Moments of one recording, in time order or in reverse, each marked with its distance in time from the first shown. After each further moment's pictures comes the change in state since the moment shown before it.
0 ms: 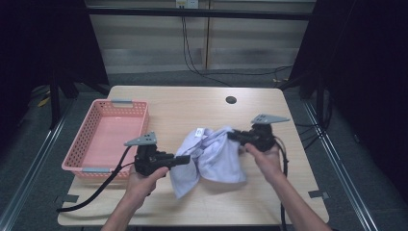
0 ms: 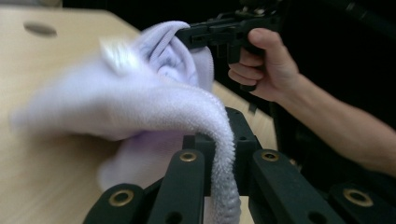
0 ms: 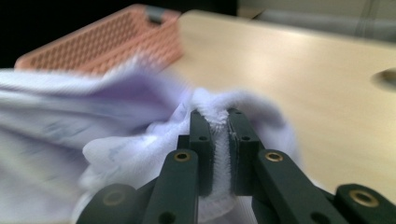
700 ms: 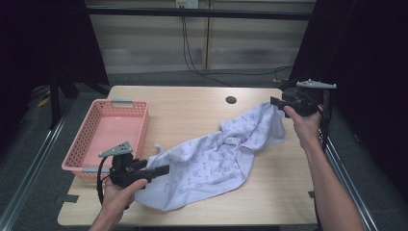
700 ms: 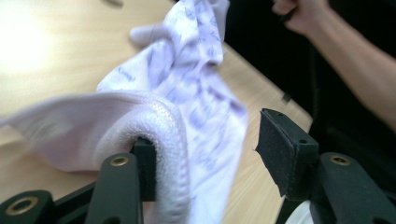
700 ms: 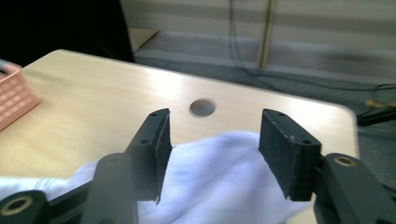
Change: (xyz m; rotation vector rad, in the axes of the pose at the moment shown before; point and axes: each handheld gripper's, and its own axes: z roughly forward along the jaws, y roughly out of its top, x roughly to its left) left arm 0.005 -0.034 -0.042 0.073 0.194 -0.098; right arm -0.115 0.049 -0.056 -0.033 -0.365 0.056
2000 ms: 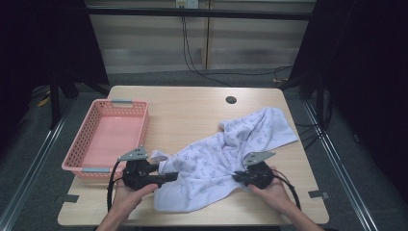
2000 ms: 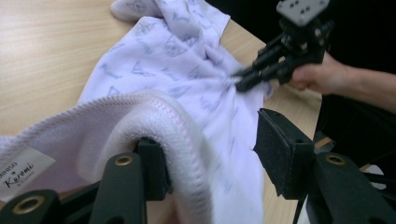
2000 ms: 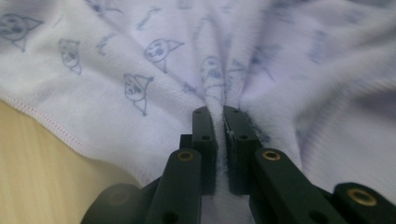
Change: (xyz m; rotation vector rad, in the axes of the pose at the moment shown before) left arm 0.001 -0.012 0.027 0.083 -0.021 0.095; right arm 0.130 -0.168 0.004 0.385 0.388 -0.289
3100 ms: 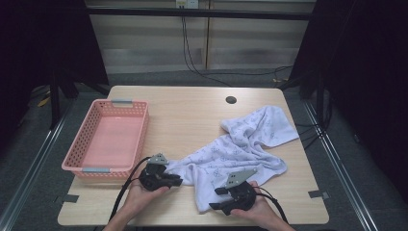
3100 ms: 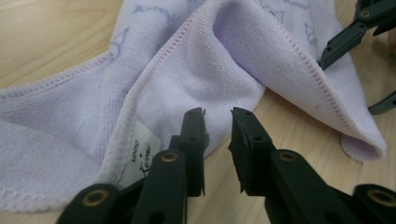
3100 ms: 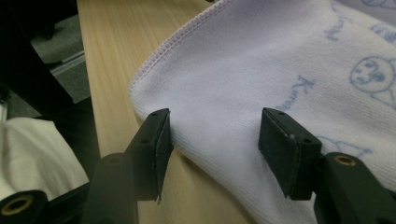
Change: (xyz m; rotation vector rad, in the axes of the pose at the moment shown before) left arm 0.025 -0.024 0.057 0.252 0.079 0.041; right arm 0.079 0.004 0.021 -0.033 0.222 -0.108
